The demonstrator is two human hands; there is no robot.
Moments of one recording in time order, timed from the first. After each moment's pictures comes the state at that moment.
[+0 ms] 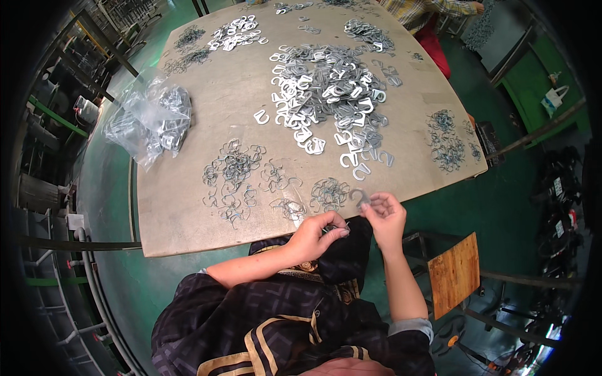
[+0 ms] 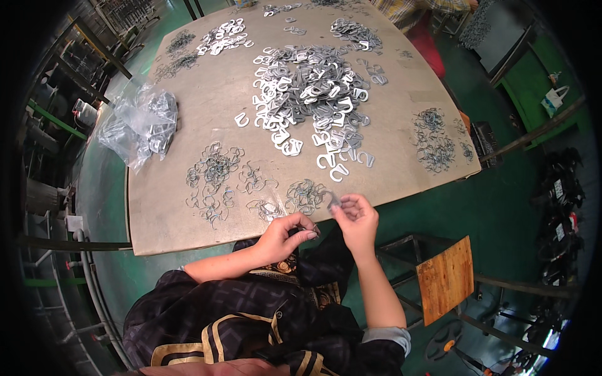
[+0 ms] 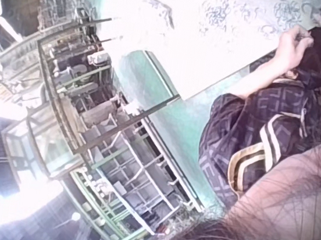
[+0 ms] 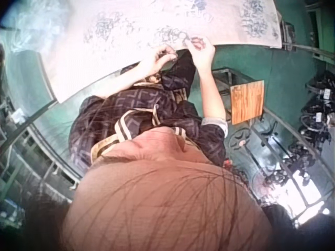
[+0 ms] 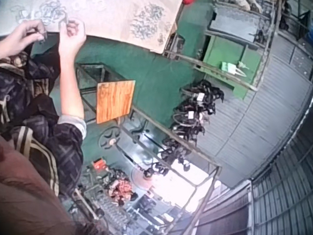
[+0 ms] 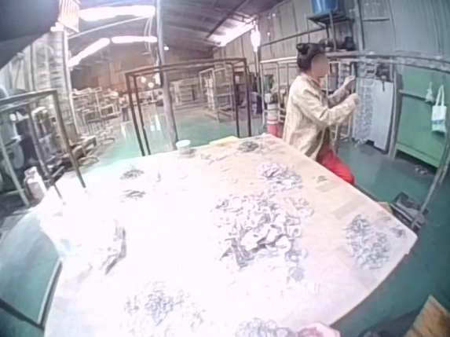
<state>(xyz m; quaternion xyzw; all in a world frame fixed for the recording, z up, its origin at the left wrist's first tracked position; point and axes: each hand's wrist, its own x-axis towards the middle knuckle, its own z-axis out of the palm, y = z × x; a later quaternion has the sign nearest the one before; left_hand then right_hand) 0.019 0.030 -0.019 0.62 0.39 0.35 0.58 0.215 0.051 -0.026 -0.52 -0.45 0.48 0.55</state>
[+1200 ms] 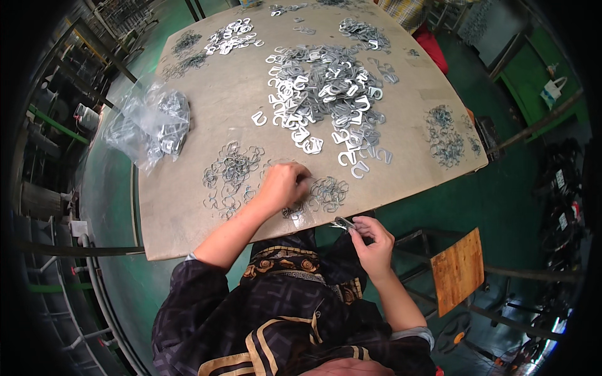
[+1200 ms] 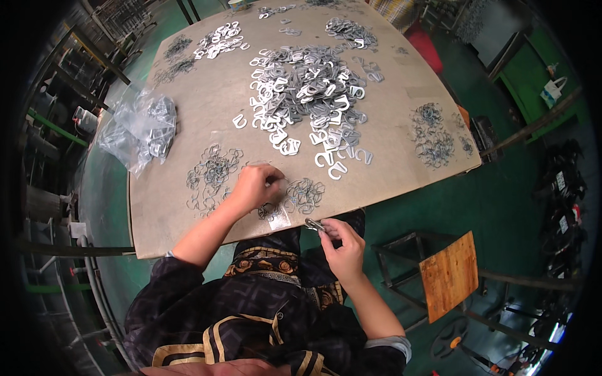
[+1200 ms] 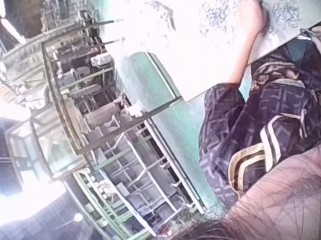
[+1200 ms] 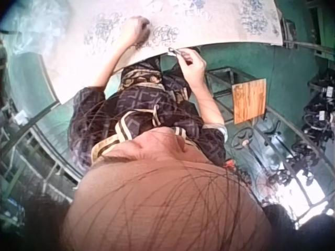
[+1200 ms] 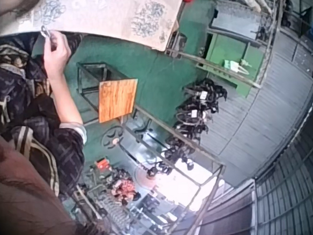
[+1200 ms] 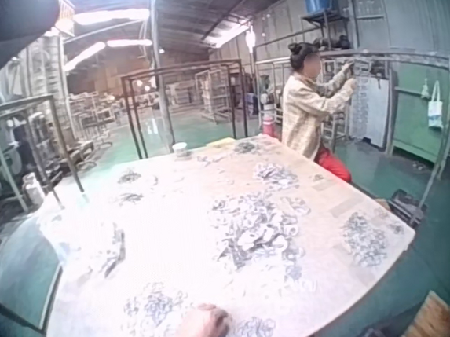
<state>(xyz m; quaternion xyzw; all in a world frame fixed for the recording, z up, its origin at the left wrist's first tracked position) -0.029 0.123 -0.013 0.78 0.52 0.25 0.25 0.195 -0.001 -0.010 -0.56 -0.60 0.32 0.47</state>
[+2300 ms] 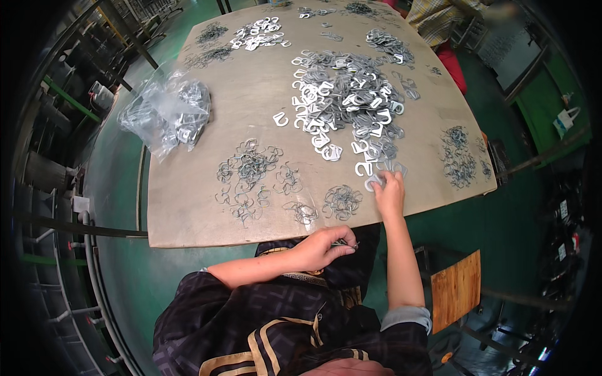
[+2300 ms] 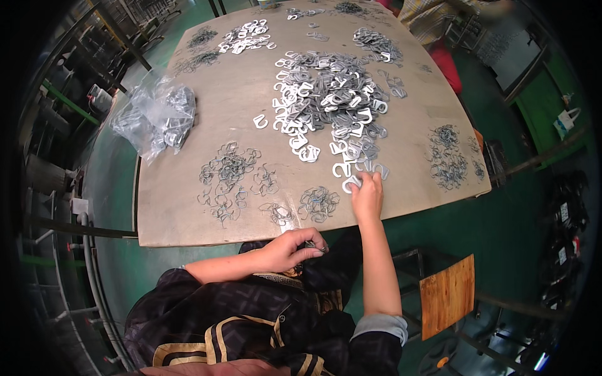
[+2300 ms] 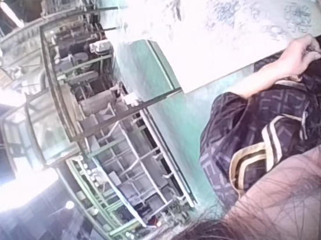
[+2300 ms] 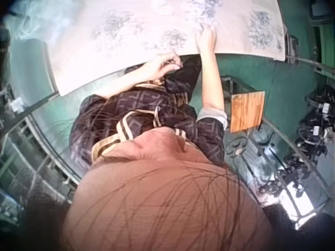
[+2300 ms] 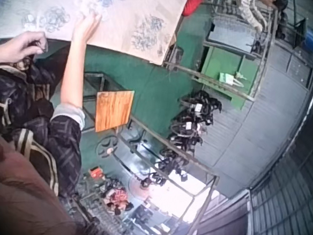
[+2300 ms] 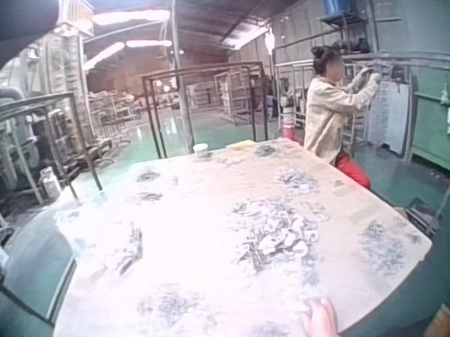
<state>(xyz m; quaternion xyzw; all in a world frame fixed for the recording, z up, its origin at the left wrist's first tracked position) 0.006 0.026 -0.010 0.68 0.31 0.32 0.58 0.213 0.137 -0.065 -0.68 -0.66 0.15 0.29</state>
